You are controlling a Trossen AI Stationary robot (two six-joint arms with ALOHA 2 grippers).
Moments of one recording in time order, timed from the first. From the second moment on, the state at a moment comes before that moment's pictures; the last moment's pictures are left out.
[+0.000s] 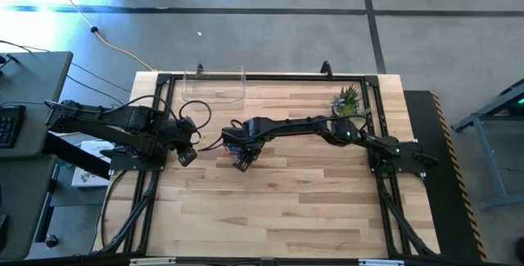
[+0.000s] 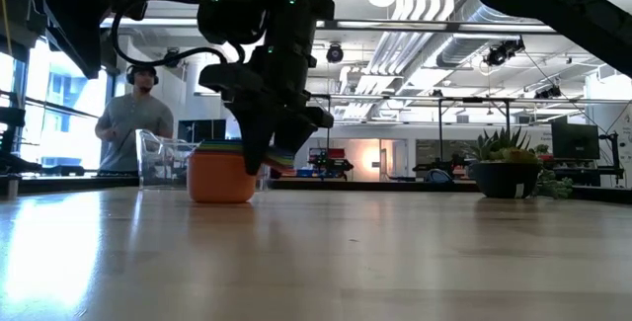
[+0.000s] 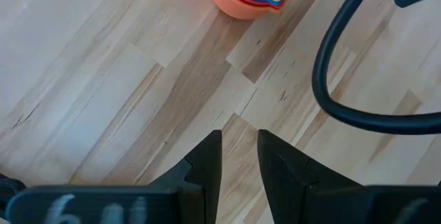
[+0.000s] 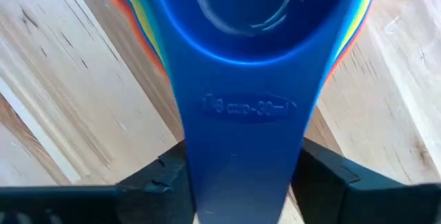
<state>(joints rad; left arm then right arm) -0.10 0.90 0.84 -1.12 -0.06 -0.76 0.00 2.50 2.31 -1.17 -0.03 0.54</state>
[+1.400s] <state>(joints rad) -0.10 0.90 0.84 -1.12 -0.07 -0.75 0.00 2.50 2.31 -1.17 0.01 0.49</state>
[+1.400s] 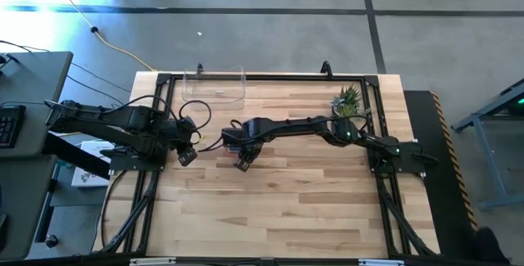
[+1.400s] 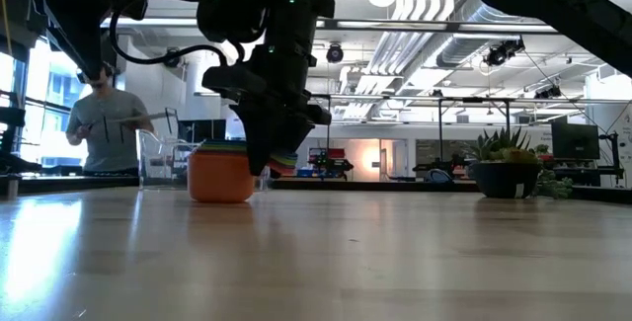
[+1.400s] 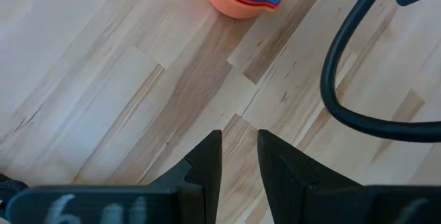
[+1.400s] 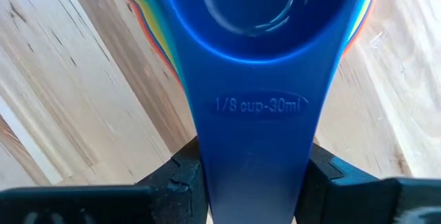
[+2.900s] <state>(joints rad) 0.28 0.90 0.84 -1.03 -0.12 -0.66 -0.21 2.37 2.36 -0.96 0.00 0.33</state>
